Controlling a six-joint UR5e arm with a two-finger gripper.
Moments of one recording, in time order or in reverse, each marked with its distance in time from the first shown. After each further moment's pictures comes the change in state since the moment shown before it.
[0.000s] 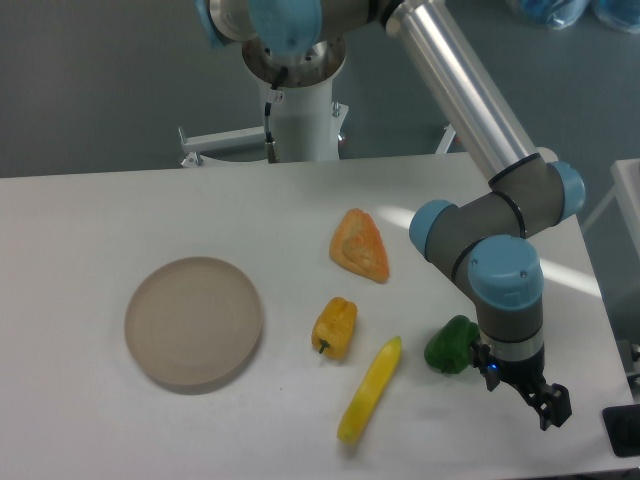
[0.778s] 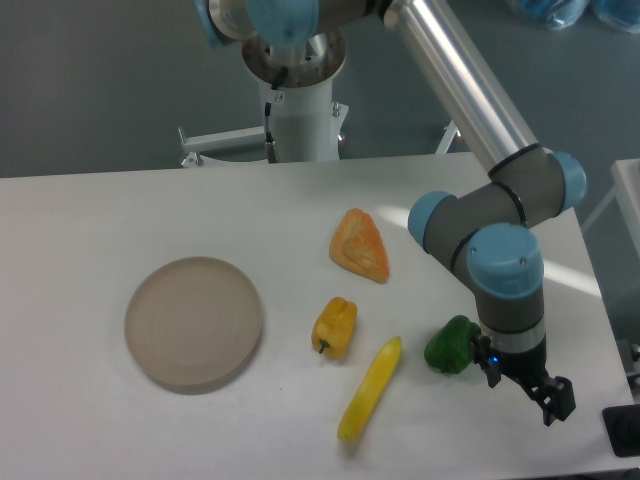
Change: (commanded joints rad) arm 0.003 0.118 -0.067 -0.012 -0.008 -0.078
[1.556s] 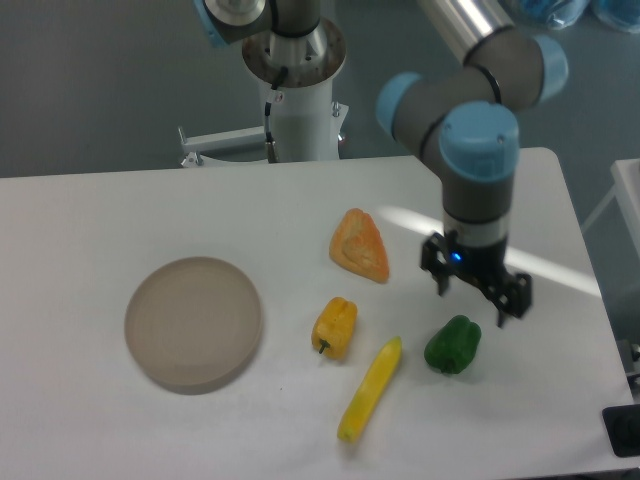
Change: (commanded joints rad) arm -0.017 0.354 -0.402 -0.235 -0.109 -0.233
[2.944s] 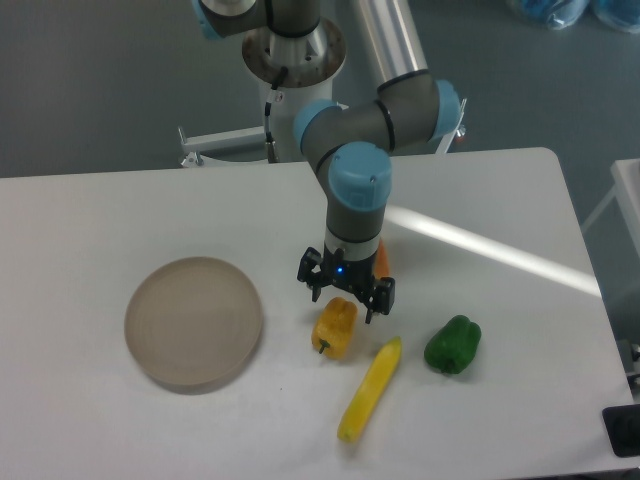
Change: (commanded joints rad) arm -0.137 -0.075 -0.236 0.316 -0.094 -0.266
